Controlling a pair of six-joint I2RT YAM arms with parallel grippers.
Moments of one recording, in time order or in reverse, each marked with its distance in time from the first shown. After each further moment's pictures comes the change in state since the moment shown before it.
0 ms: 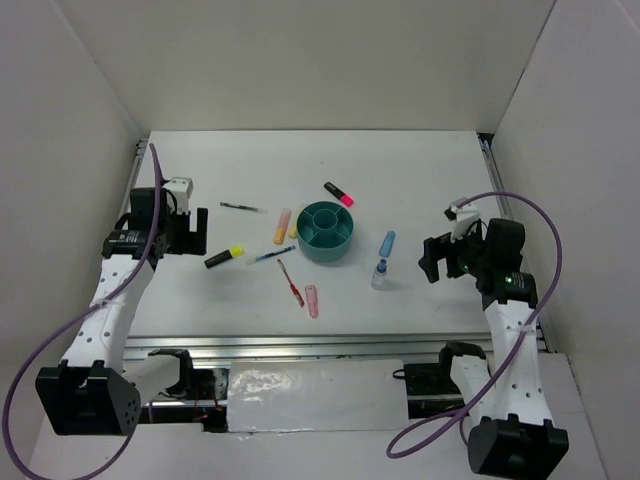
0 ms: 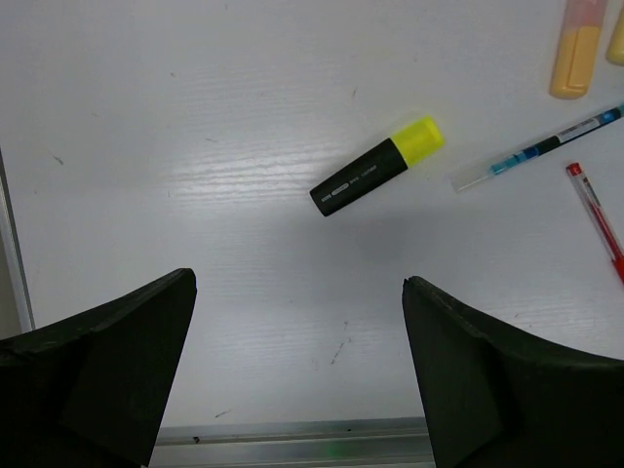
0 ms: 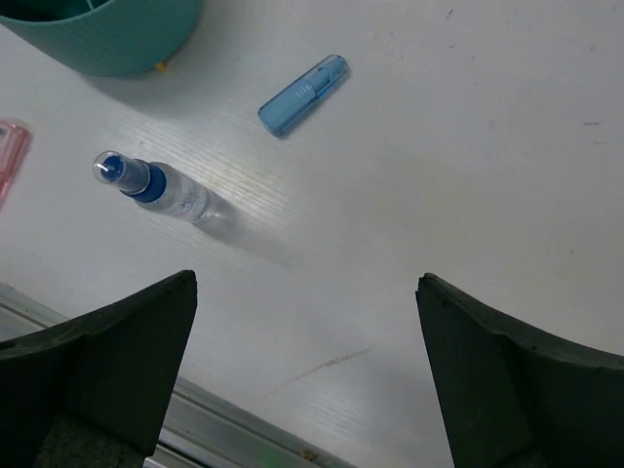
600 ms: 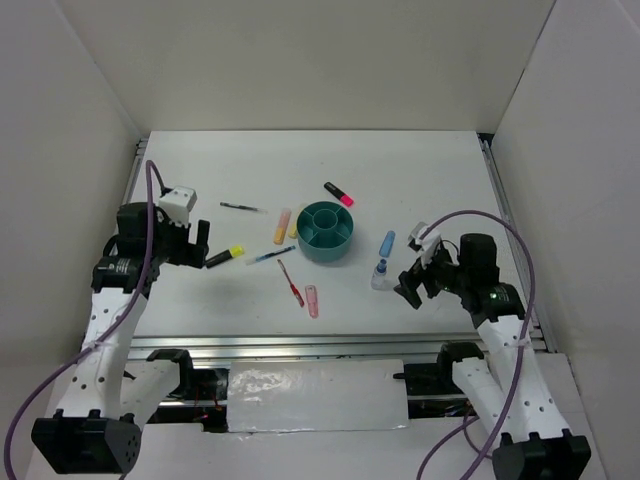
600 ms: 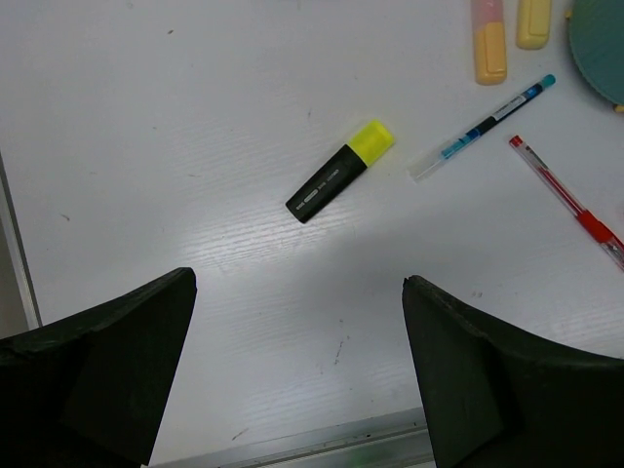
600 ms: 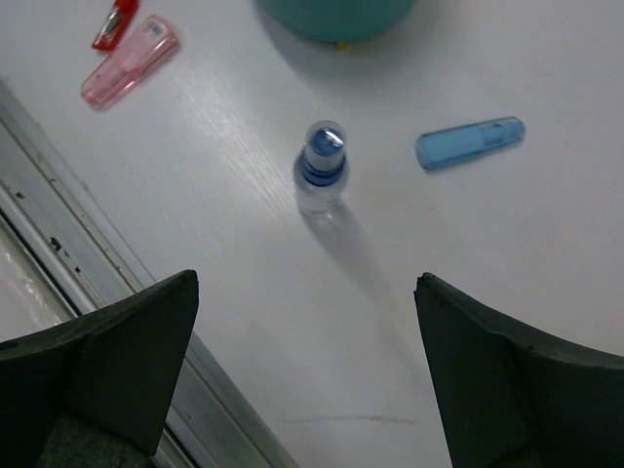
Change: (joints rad) left arm 0.002 -0.182 -0.074 0.010 0.116 0.121; right arm 0.213 -0.101 -0.119 0.002 -0.128 -0.179
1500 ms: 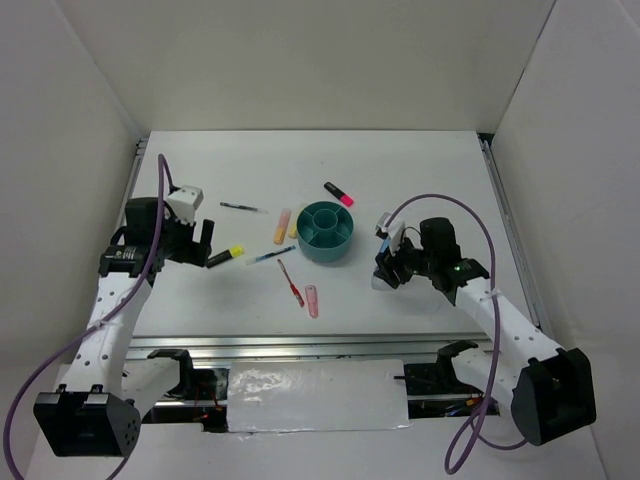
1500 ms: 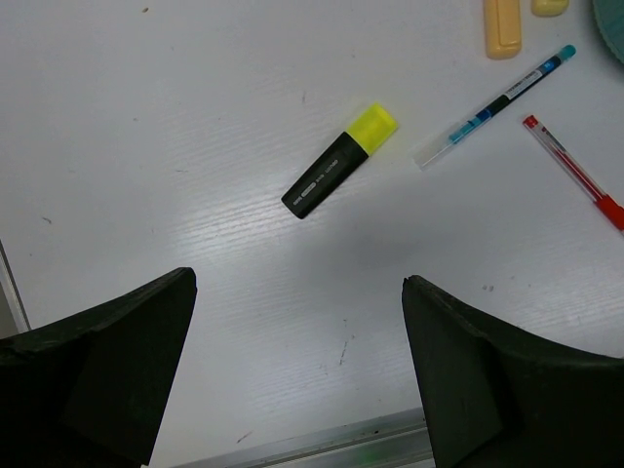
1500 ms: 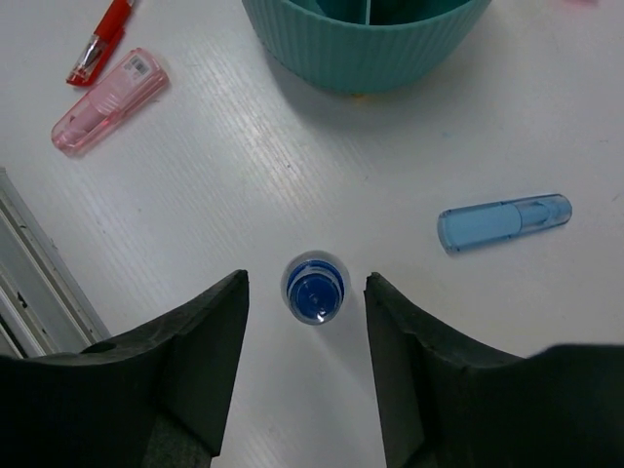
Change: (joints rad) left arm 0.000 0.094 0.000 0.012 0.016 0.042; right arm 0.264 0.315 -0.042 0.372 0.124 0.107
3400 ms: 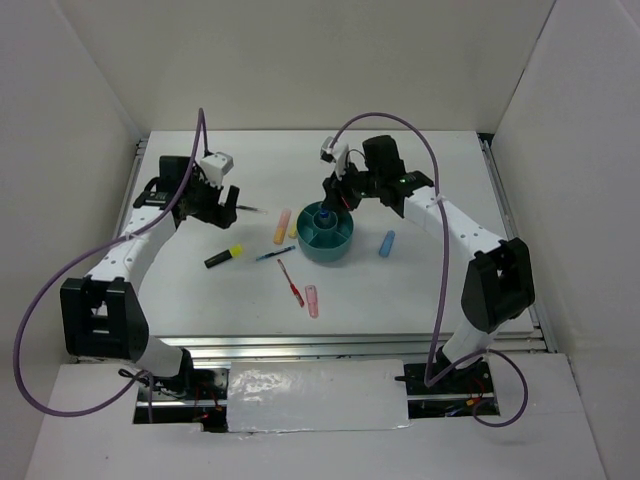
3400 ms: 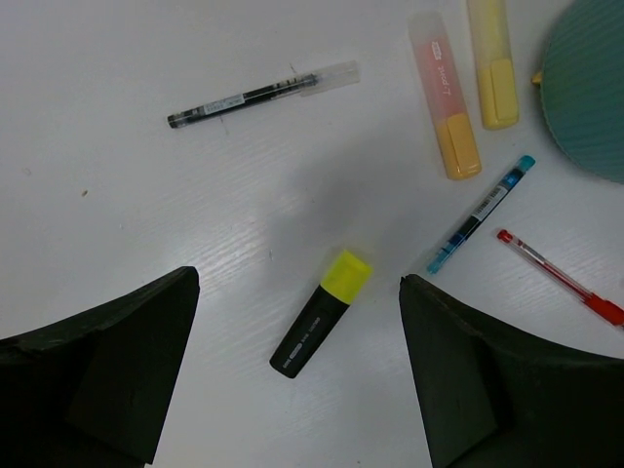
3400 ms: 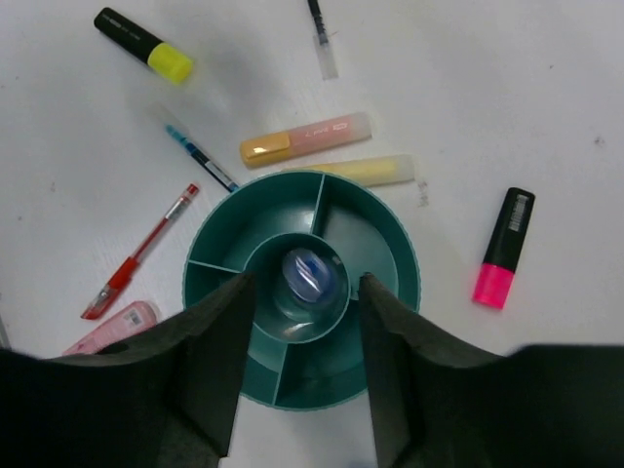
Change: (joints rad) left arm -0.069 0.474 0.236 0.204 0.121 0.053; right arm 0.160 0.671 0.797 -0.036 -0.047 0.066
